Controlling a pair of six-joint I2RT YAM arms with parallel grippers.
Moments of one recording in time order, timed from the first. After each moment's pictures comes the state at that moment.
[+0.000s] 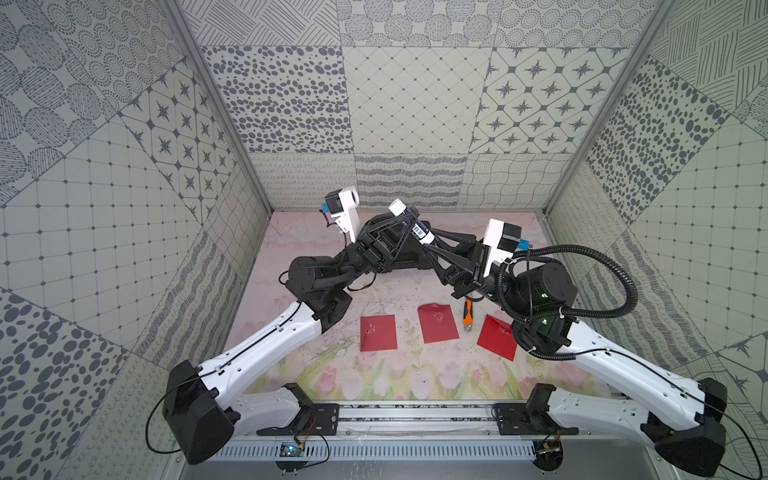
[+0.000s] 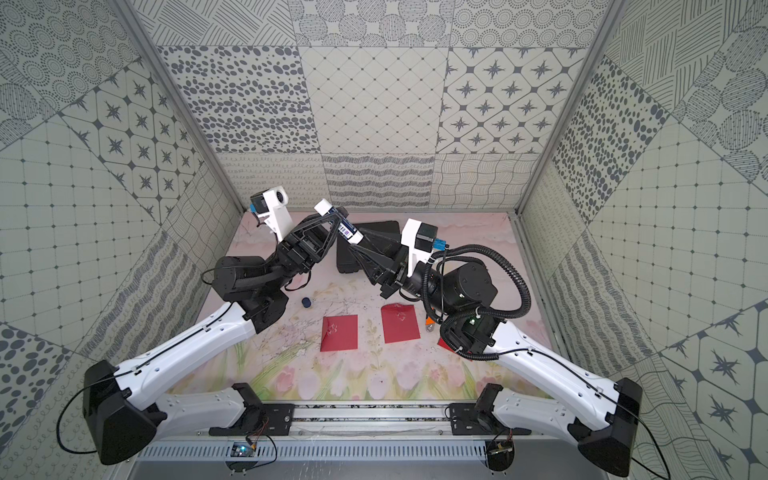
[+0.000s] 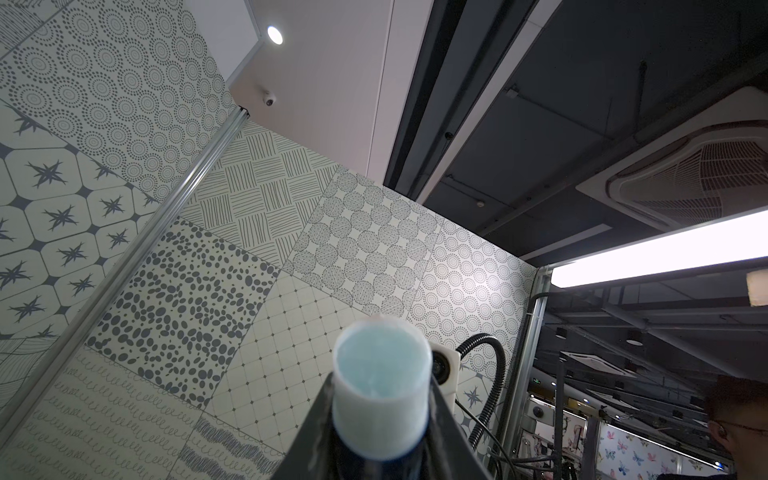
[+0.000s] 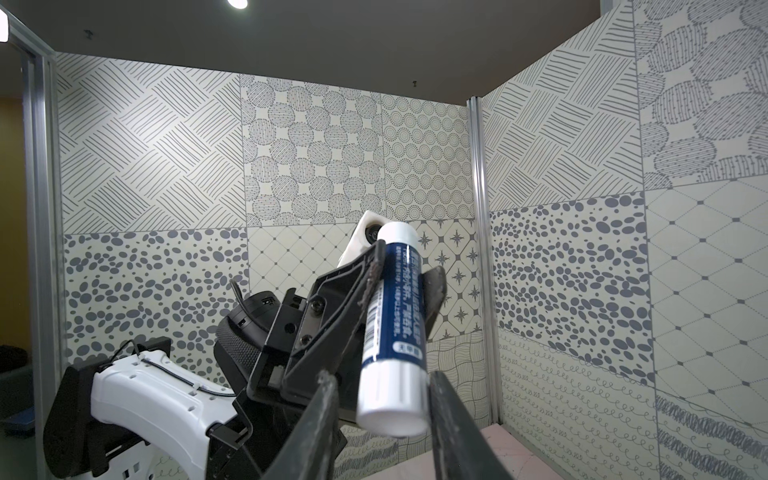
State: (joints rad) left arm -0.74 1.20 1.03 1.01 0.46 -0.97; right arm 0.93 1.05 1.03 0.52 -0.23 0.17
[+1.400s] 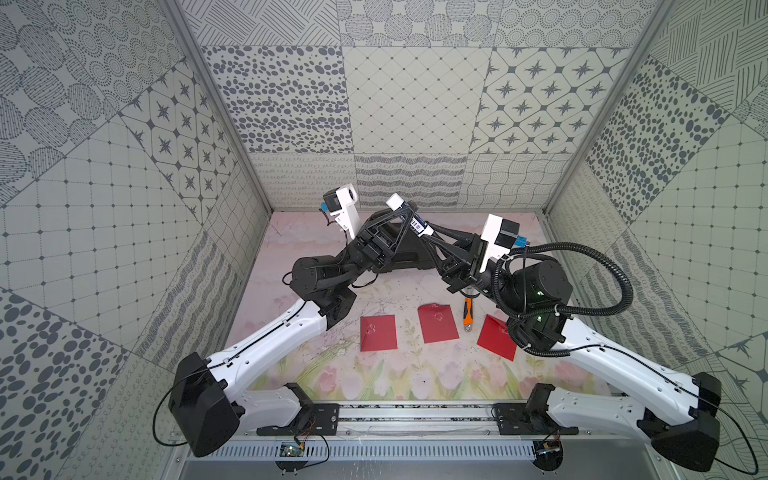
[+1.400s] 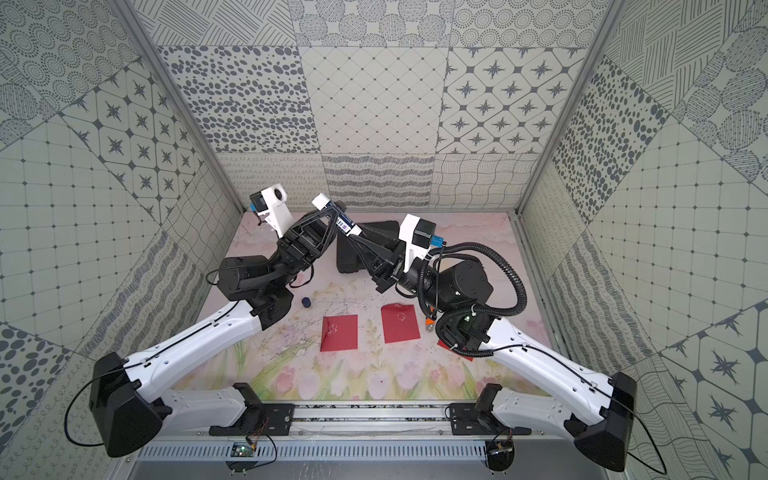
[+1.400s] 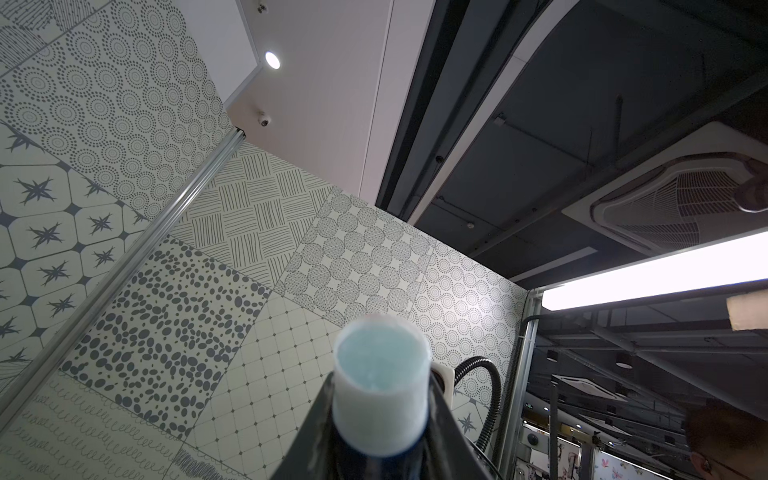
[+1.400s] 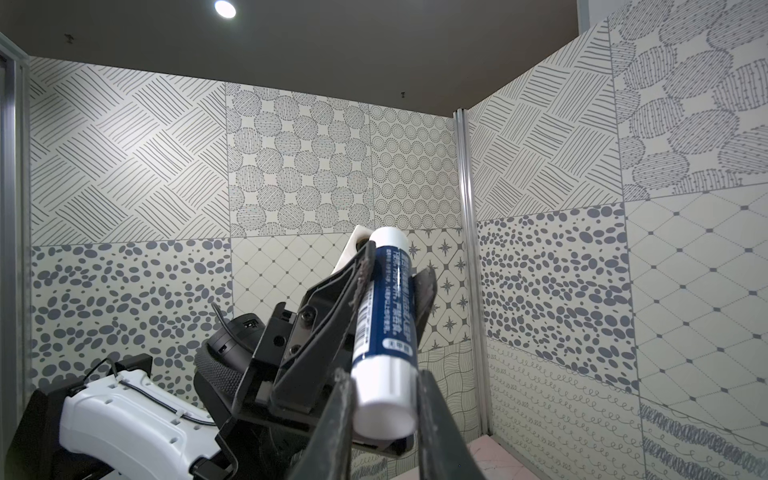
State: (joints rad) left arm -0.75 1.24 1.03 1.10 0.41 -1.02; right arm 0.94 1.08 1.06 0.54 -0.18 0.11
